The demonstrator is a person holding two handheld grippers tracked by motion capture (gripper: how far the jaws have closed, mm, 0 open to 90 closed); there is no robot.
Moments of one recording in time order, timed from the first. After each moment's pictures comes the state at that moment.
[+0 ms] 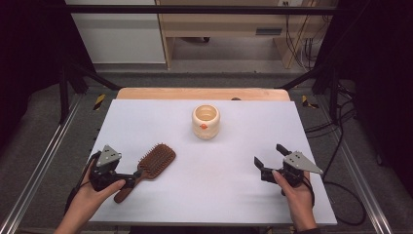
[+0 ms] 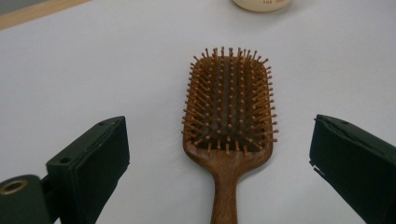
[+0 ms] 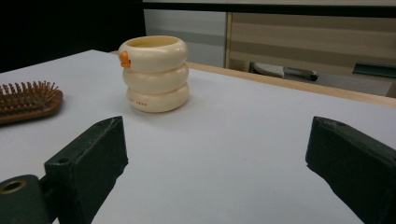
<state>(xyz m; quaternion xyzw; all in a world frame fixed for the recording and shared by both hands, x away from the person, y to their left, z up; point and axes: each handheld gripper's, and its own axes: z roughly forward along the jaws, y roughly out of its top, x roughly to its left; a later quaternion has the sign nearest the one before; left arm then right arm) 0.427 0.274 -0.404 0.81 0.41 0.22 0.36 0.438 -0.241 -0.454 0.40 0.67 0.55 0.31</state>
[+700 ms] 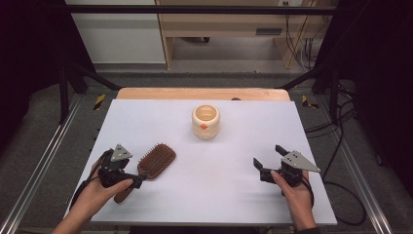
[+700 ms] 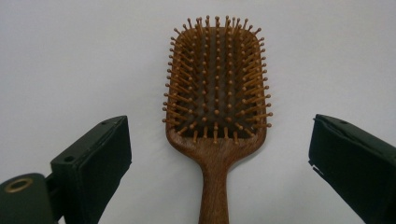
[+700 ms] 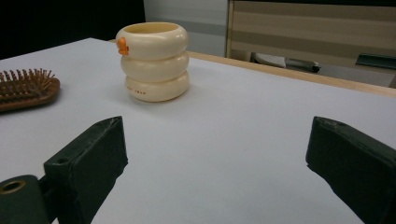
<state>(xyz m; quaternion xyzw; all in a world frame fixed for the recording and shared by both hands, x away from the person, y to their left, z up) 0.440 0.260 -0.412 0.84 0.41 0.19 0.31 0.440 -0.240 -0.457 0.40 0.68 0.53 0.30</state>
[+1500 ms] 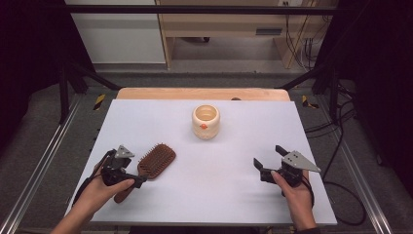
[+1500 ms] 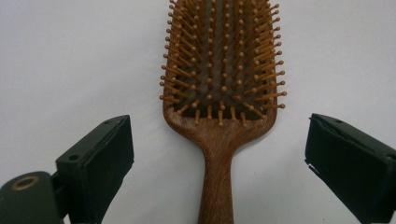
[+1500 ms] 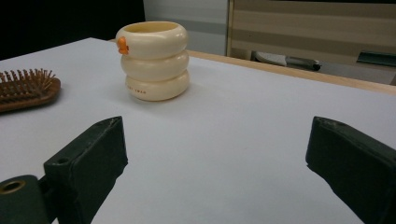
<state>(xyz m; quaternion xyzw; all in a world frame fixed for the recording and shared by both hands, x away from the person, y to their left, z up) 0.450 0.262 -0.424 0.85 0.43 0.15 0.28 0.440 -0.240 -0.457 0.40 0.68 0.53 0.30</state>
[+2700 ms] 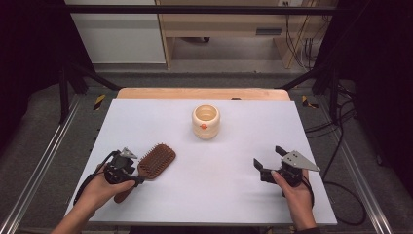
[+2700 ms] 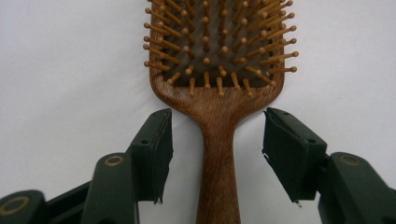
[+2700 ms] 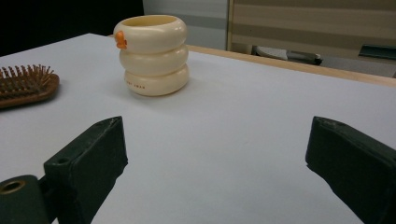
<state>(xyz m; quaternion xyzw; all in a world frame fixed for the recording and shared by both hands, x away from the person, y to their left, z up) 0.460 0.263 -0.436 0.87 0.42 0.09 0.22 0.441 -0.241 -0.459 0.41 0.69 0.52 0.29</state>
